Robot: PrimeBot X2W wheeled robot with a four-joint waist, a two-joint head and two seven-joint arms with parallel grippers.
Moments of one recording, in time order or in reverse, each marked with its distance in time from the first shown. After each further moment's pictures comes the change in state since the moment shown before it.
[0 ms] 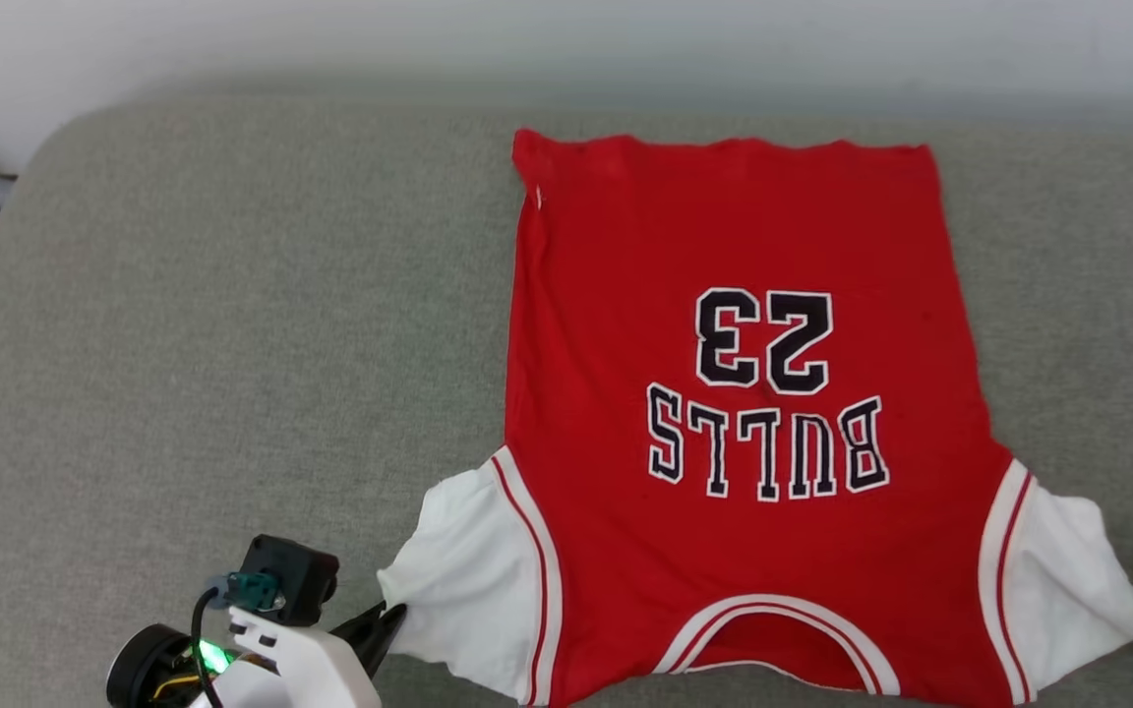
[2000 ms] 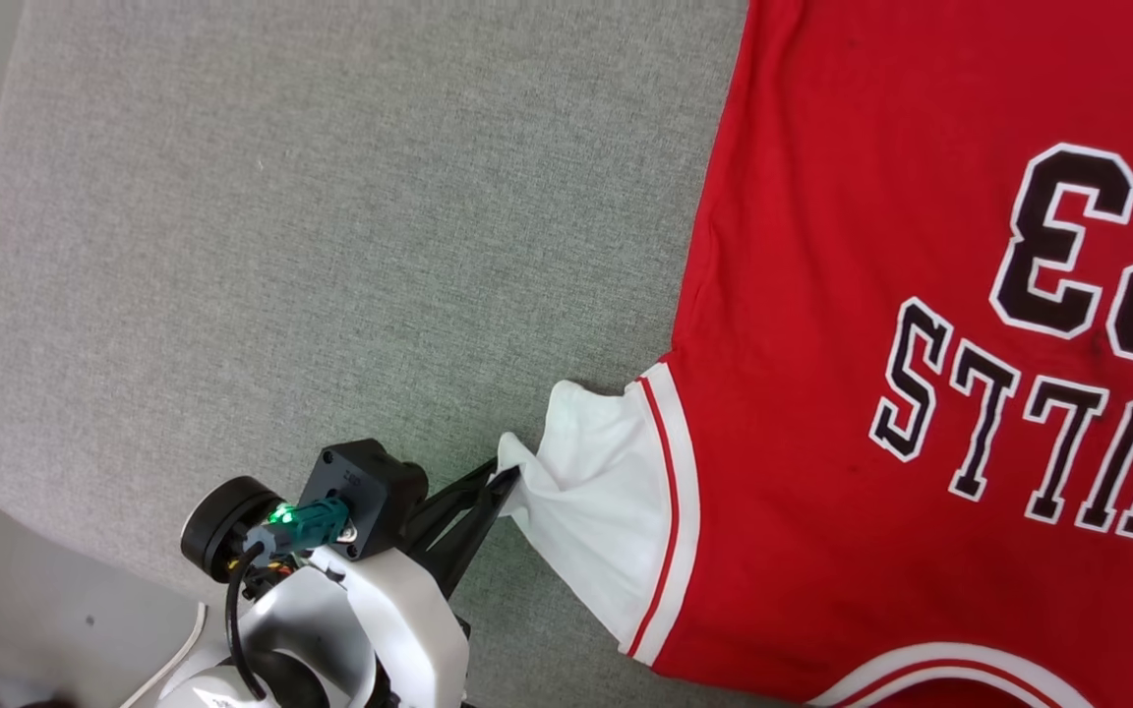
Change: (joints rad) left arm -0.206 -0.067 -0.080 -0.162 0.081 -0.031 -0.058; right arm -1.014 -0.226 0.320 0.514 -0.304 0.000 0.155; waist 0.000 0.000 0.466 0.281
